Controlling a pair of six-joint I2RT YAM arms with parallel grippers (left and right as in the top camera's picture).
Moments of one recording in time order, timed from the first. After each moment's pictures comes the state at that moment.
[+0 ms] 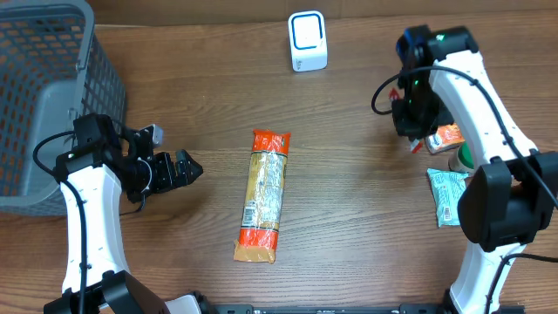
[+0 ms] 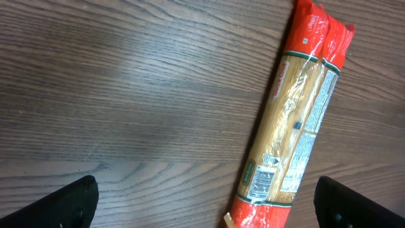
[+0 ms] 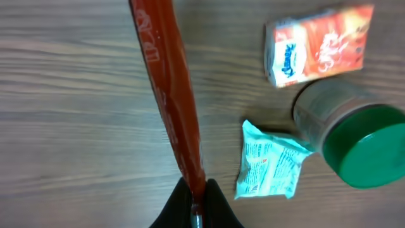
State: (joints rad) left arm 0.41 1.46 1.14 -1.09 0.39 0.13; right arm 0.20 2.06 1.87 -1.52 0.07 0.15
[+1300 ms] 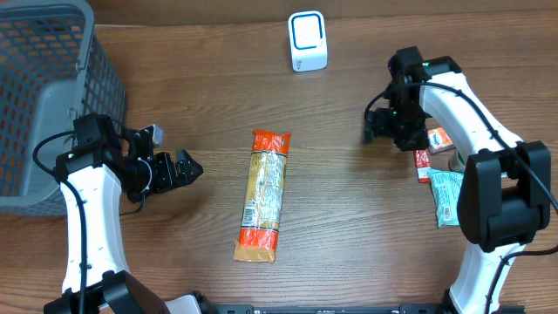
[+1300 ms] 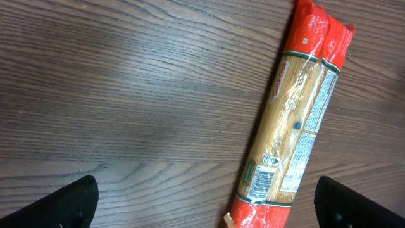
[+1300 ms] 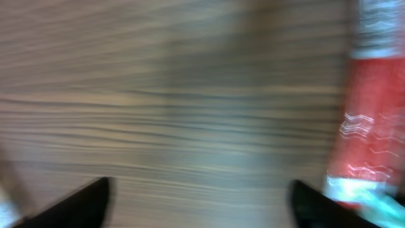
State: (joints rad) left arm 0.41 1.46 1.14 -1.10 0.39 0.13; right arm 0.22 2.06 1.63 -1.15 -0.25 0.28
